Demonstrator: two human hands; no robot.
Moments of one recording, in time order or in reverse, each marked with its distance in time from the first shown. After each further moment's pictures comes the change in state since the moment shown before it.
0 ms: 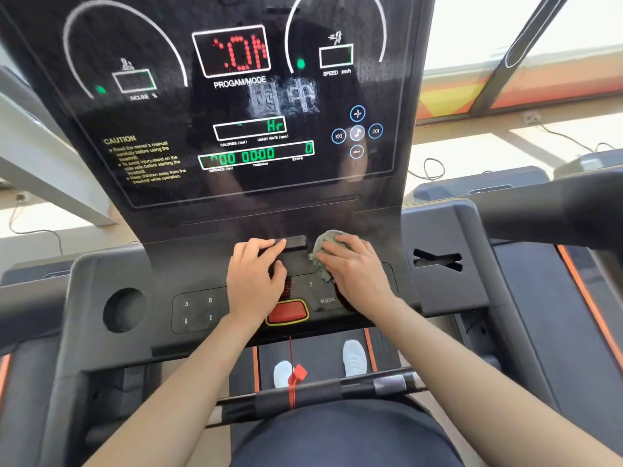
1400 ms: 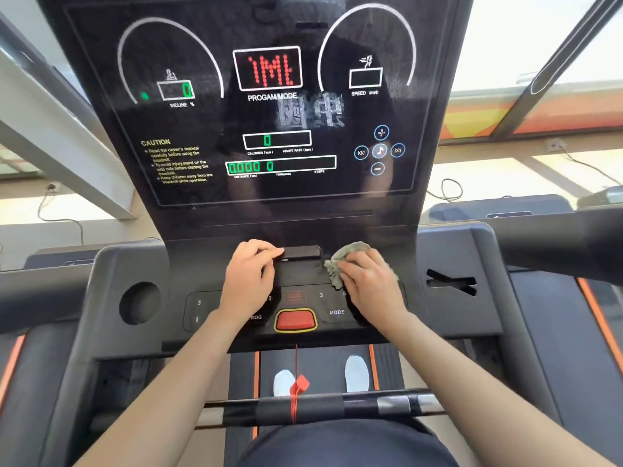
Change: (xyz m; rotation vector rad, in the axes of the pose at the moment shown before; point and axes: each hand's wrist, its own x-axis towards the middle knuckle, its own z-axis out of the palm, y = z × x) left_hand 0.015 -0.029 -0.019 -0.073 -0.040 0.023; right_hand 0.008 0.000 -0.012 0.058 0.092 0.007
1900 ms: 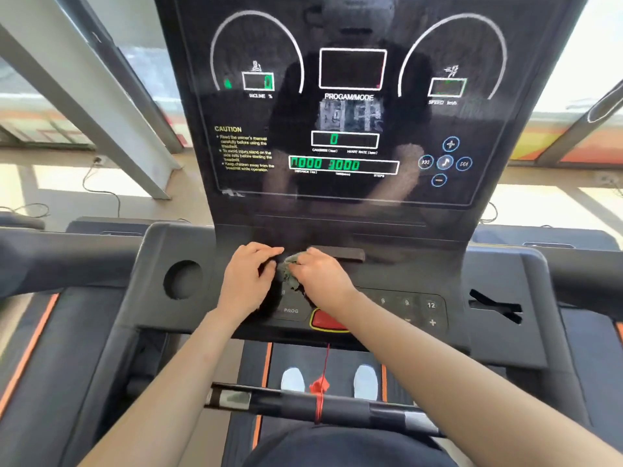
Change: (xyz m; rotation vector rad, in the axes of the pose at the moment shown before) left_hand -0.027 -0.049 -0.044 -0.022 -0.049 -0.190; right_hand 0.062 -0.098 0.092 -0.007 -0.411 -0.324
